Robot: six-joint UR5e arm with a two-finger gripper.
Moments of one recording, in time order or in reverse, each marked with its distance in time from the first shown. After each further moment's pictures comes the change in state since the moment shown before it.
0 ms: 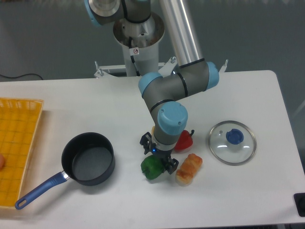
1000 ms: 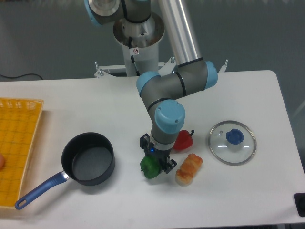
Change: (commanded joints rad) arm 0.000 0.069 0.021 -0.005 0.084 0.015
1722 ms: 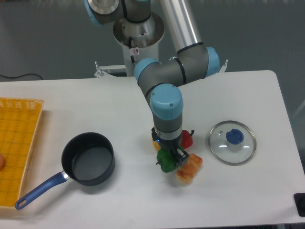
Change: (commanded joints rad) arm 0.008 0.049 0.017 -0.032 0.193 0.153
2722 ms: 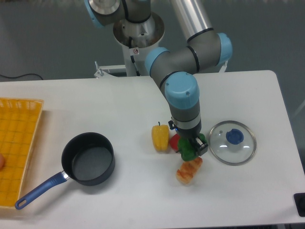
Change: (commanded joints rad) arm 0.063 0.029 0.012 -0.037 0.023 0.078
